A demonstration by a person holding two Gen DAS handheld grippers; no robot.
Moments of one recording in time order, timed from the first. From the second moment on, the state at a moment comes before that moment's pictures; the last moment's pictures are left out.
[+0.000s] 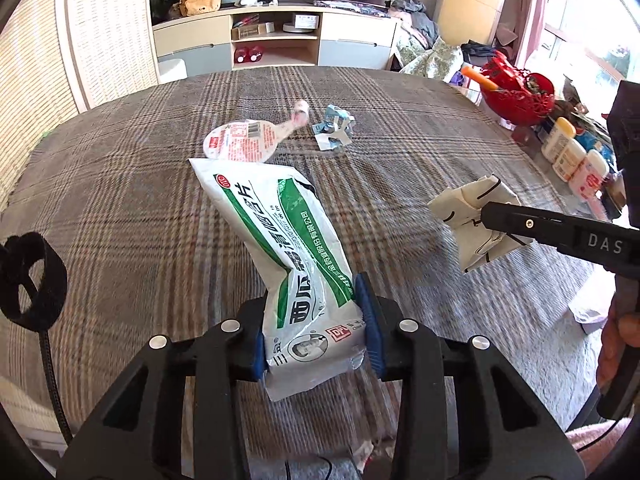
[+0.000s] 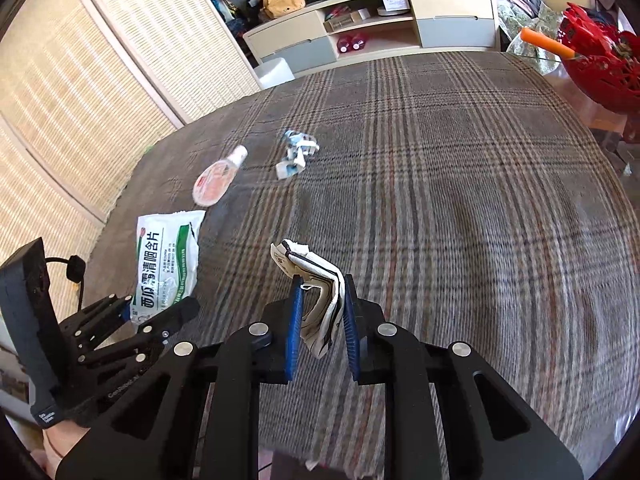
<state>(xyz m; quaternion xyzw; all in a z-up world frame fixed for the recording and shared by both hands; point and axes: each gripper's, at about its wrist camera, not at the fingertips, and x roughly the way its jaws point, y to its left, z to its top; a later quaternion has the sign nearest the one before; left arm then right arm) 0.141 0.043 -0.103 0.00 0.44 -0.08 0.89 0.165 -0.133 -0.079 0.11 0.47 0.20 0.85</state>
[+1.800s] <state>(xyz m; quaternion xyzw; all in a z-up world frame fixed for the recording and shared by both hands) -0.017 -0.020 -0.245 -0.04 0.56 -0.15 0.82 -0.003 -0.166 -0.208 0.09 0.52 0.13 0.84</state>
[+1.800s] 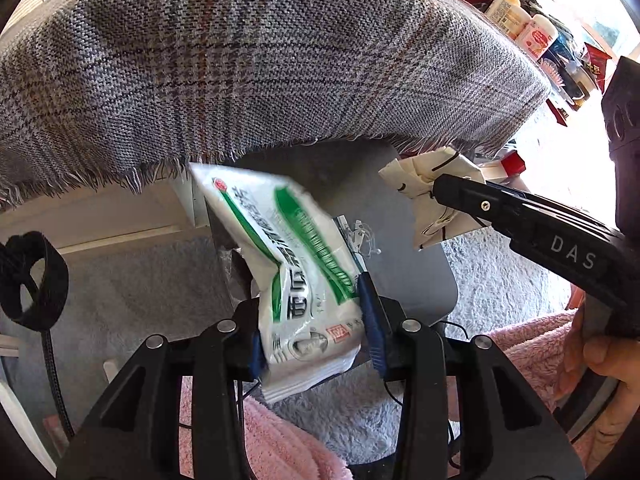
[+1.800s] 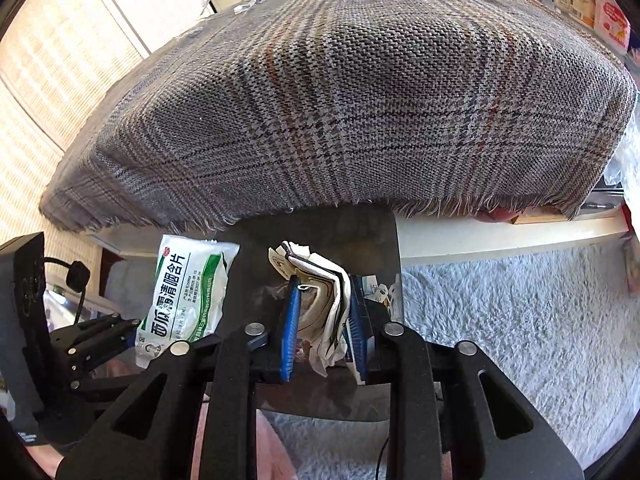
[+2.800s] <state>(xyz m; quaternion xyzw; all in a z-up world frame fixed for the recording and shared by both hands) -0.019 0.057 -0.123 -0.04 0.45 -0.09 0.89 -0.002 -0.215 -0.101 0.14 0.41 0.10 0.89</state>
